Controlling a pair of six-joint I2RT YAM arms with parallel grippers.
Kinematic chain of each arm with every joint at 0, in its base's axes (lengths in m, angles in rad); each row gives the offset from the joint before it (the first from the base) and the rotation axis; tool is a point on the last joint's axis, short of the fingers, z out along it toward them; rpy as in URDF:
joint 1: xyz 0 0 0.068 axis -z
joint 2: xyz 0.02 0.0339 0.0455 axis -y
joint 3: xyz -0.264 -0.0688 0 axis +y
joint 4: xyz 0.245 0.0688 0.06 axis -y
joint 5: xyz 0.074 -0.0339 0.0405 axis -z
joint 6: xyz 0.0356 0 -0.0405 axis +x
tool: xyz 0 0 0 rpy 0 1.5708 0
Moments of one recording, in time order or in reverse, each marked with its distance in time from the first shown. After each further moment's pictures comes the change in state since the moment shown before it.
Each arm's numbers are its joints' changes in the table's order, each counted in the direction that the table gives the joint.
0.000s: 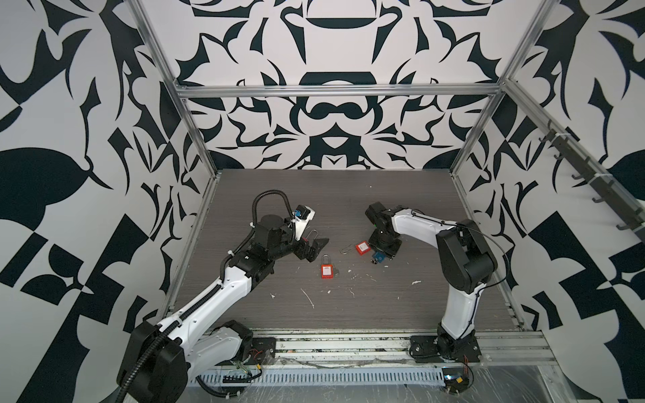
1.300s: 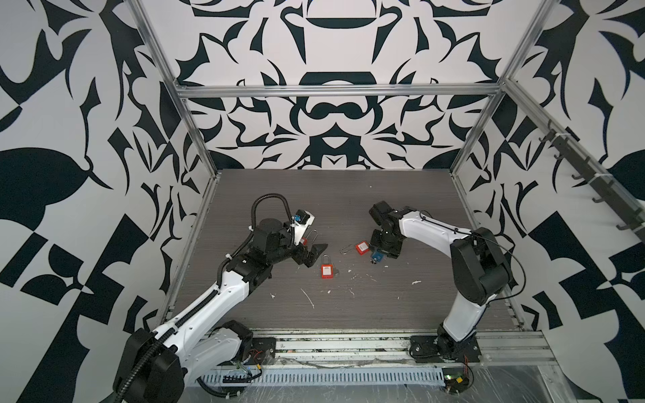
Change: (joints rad) left arm 0.006 0.039 0.022 -0.042 0.010 0.015; right arm -0.007 0.117 0.054 -0.004 -0.057 -0.139
